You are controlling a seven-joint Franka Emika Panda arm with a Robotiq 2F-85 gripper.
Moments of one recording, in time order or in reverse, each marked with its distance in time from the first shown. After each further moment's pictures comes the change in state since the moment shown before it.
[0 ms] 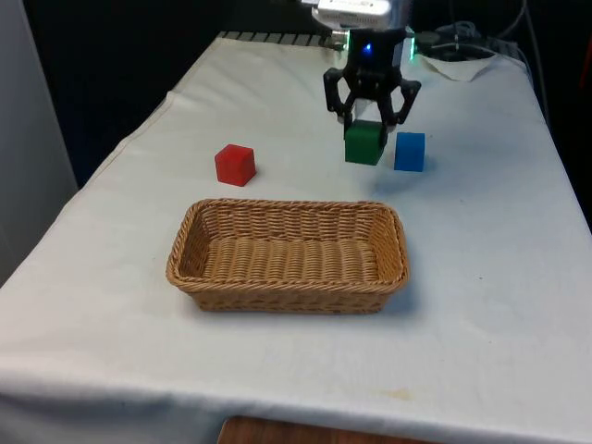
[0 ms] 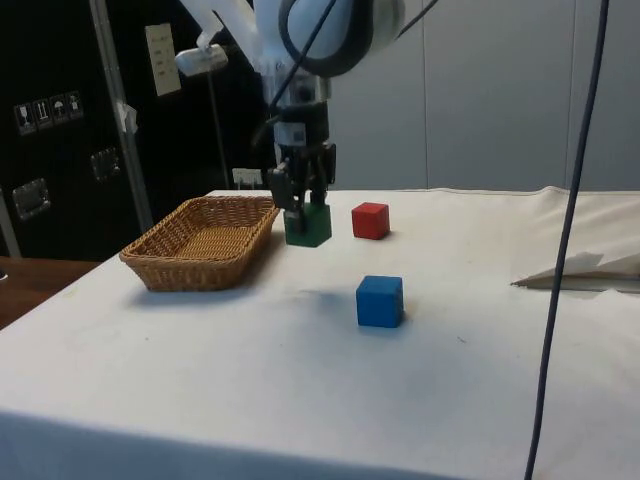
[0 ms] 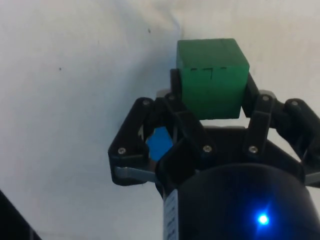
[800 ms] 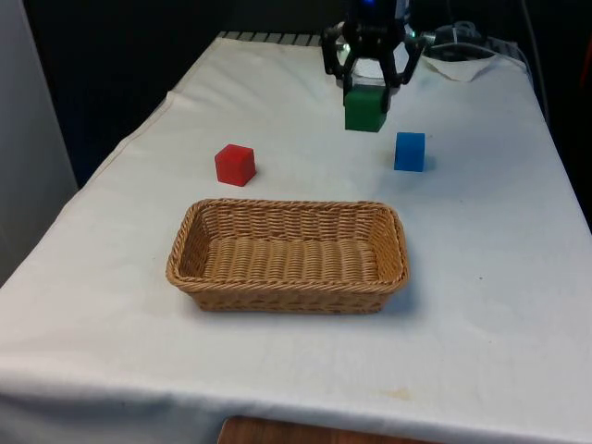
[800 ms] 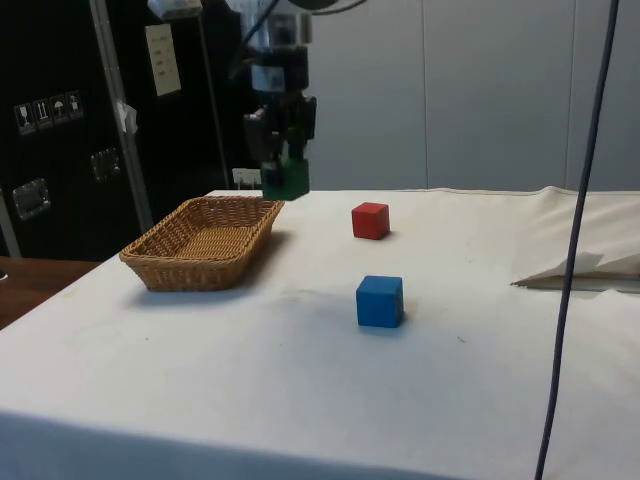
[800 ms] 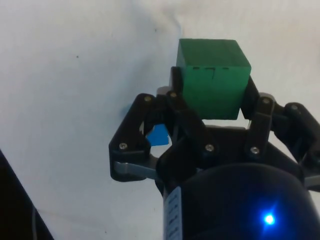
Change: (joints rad) arm -0.004 -0.109 -0.022 0.096 -0.120 -0.142 0.062
